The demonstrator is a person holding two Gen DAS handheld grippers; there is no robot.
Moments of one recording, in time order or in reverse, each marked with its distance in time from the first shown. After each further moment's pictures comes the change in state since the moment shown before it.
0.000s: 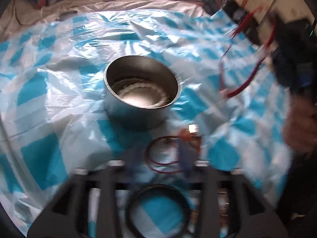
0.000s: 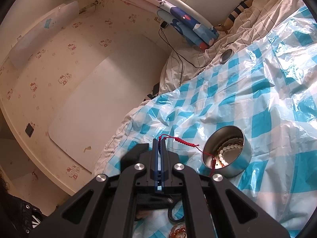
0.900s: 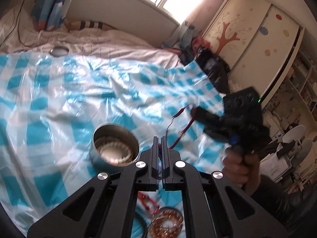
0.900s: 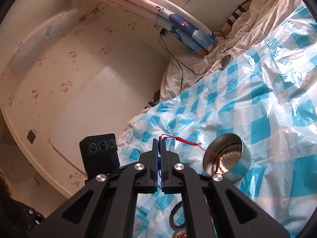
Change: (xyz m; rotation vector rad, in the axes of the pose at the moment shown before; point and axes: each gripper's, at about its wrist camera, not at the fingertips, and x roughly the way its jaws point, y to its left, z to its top) left arm -0.099 -0.001 0.036 -0.090 -0.326 -0.267; right arm -0.004 -0.004 0.006 0.024 -0.060 0.014
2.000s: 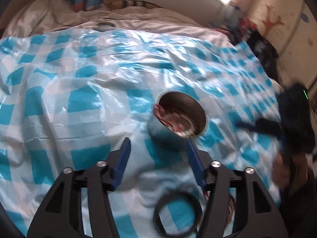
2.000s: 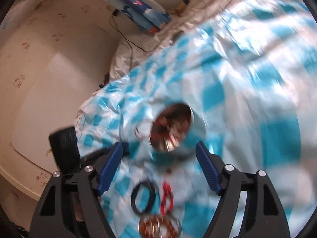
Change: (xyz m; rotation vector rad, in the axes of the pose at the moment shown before) left arm 0.020 0.055 -0.028 -0.086 0.143 0.375; right arm 0.007 -0.037 -0.040 0.144 0.149 -0.363
